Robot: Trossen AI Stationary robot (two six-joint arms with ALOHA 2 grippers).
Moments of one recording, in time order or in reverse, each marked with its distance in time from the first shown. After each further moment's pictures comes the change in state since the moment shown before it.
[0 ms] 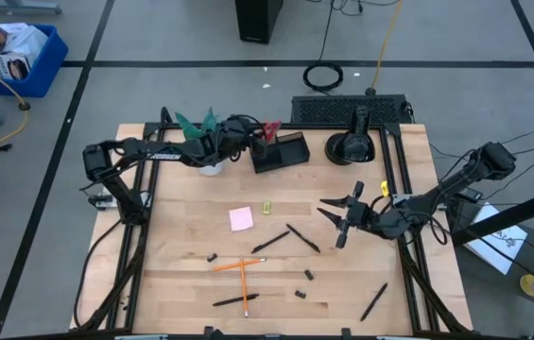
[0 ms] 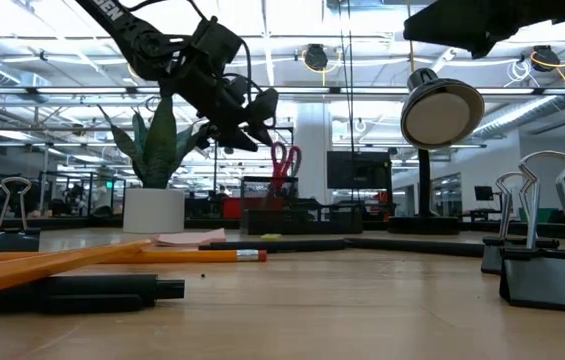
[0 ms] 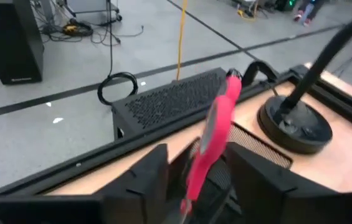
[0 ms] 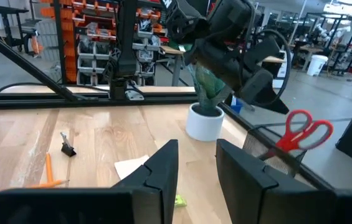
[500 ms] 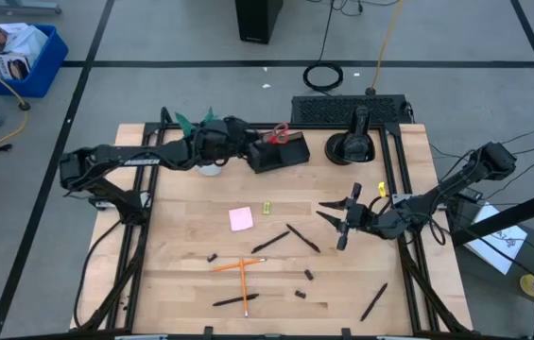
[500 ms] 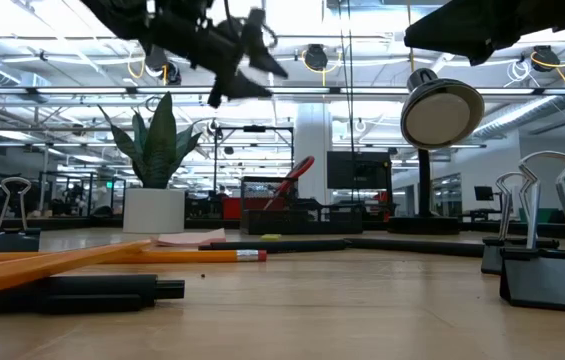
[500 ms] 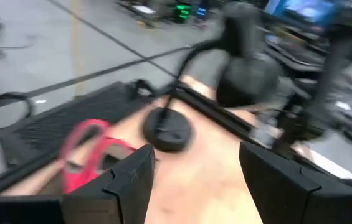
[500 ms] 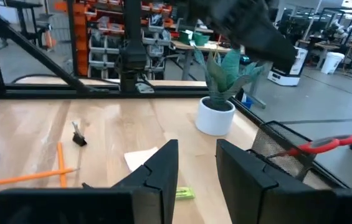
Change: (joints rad) left arm -0.101 -0.215 0.002 -0.039 0.312 0.003; right arm -0.007 0.000 -0.016 -0.005 -0.056 0.015
